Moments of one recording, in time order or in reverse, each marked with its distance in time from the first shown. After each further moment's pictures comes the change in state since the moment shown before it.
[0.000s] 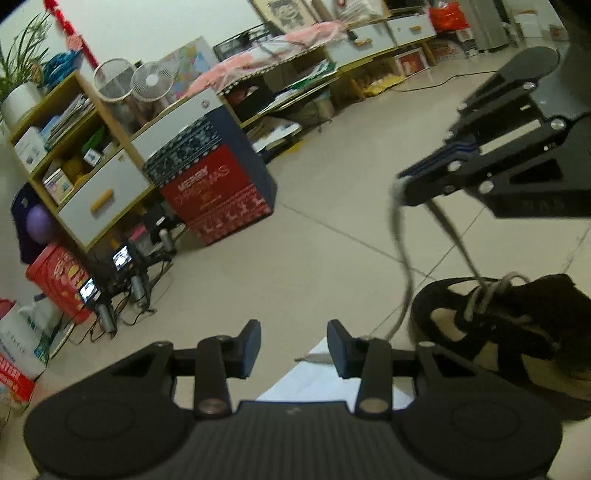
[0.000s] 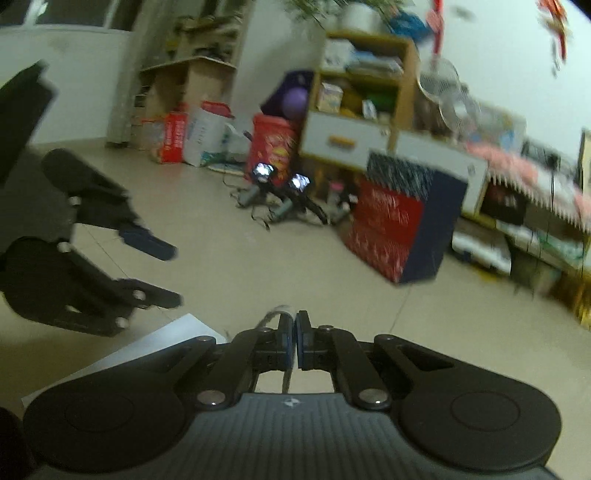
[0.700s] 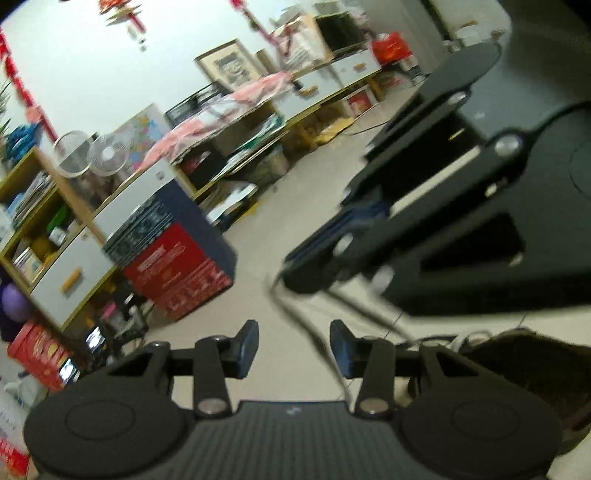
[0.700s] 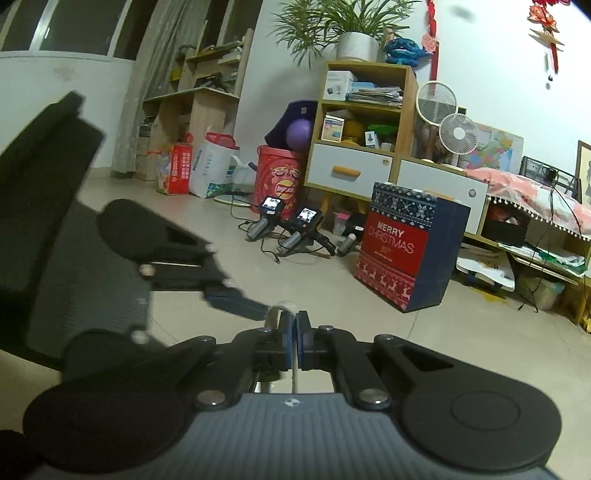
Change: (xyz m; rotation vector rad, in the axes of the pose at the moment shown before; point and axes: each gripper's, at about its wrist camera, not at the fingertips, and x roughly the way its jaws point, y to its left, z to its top) left arm 0.000 -0.039 0.035 0.137 -0.189 -0.084; right arm -0.013 0.005 0.017 0.049 -0.063 0.027
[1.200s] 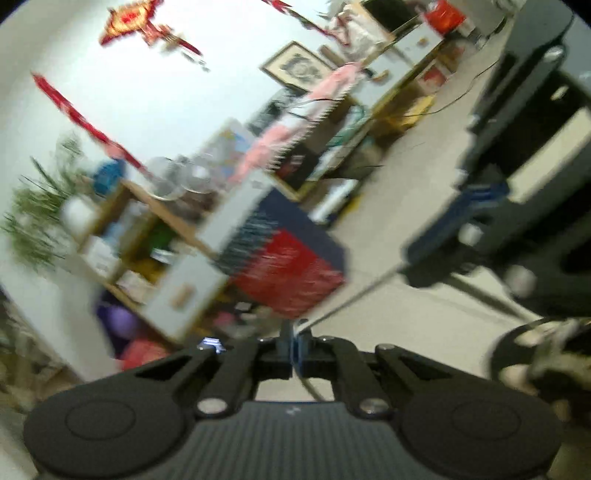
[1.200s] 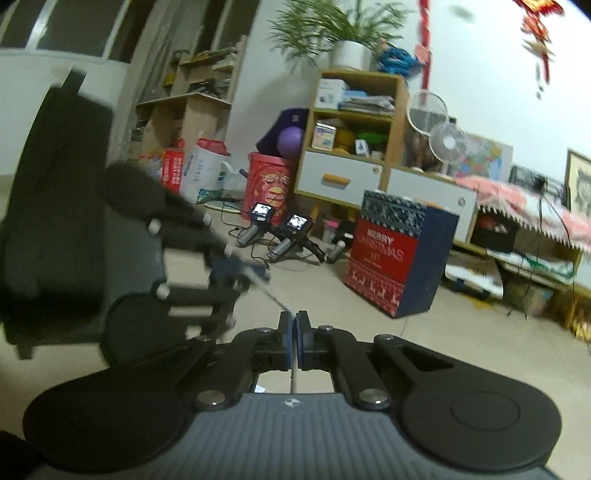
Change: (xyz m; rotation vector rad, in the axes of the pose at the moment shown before) left arm -0.004 -0.008 0.001 0.138 0.036 0.474; right arm -0.005 0.016 -0.007 -0.036 -0.032 -0.045
